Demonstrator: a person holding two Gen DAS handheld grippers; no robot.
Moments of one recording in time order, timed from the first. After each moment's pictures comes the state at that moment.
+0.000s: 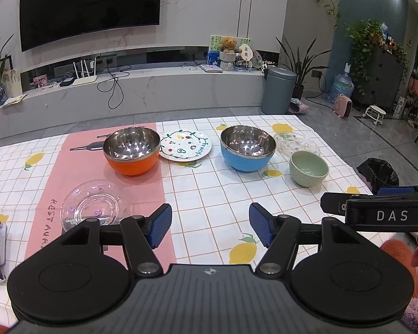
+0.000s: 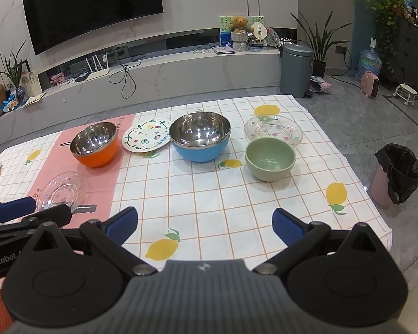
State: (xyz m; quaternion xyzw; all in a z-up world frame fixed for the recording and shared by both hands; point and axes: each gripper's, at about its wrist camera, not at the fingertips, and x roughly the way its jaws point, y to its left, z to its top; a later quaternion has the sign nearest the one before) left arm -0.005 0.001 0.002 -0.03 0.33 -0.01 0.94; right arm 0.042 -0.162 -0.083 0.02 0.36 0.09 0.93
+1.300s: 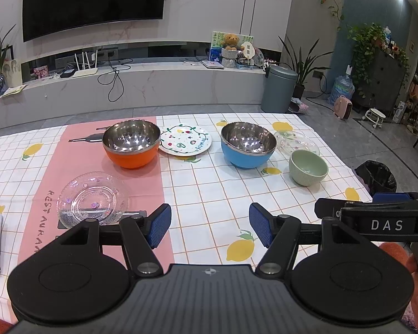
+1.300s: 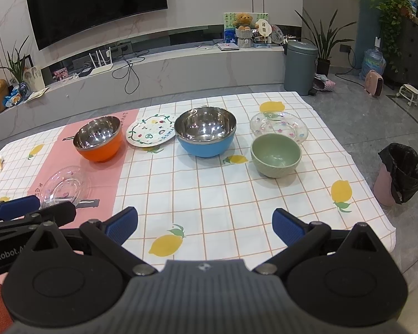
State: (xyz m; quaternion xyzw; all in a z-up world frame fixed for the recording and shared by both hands) left arm -0.007 0.006 0.001 -0.05 0.34 -0.01 0.94; right arm 0.042 -0.157 -0.088 0.02 0.37 0.10 0.92
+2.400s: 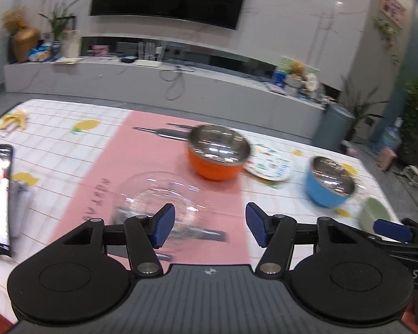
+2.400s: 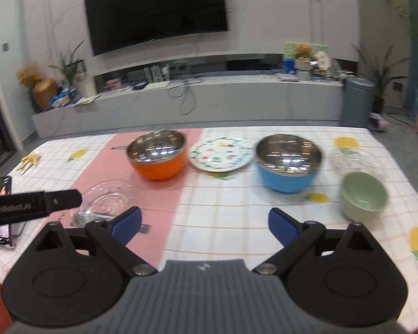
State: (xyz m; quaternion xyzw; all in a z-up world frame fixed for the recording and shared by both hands) left arm 0.011 0.129 -0.031 -0.14 0.31 0.12 0.94; right arm 0.083 -0.057 -0.128 -0.01 0.30 0.23 0.93
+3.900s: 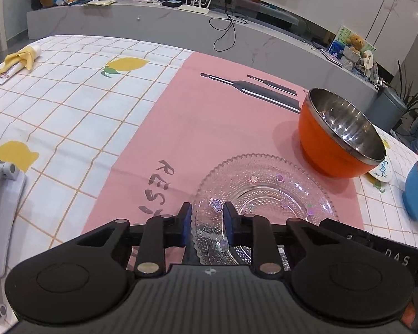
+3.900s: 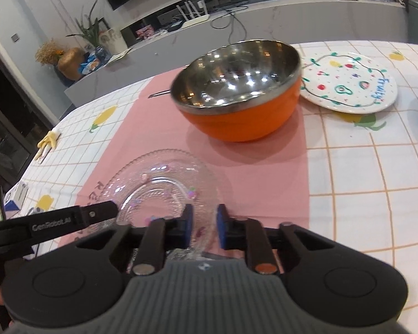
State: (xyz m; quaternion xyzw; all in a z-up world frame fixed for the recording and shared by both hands) left arm 0.091 0.249 -0.128 -0.20 0.40 0.16 0.88; right arm 0.209 0.091 -0.236 0.09 0.44 0.31 0.84
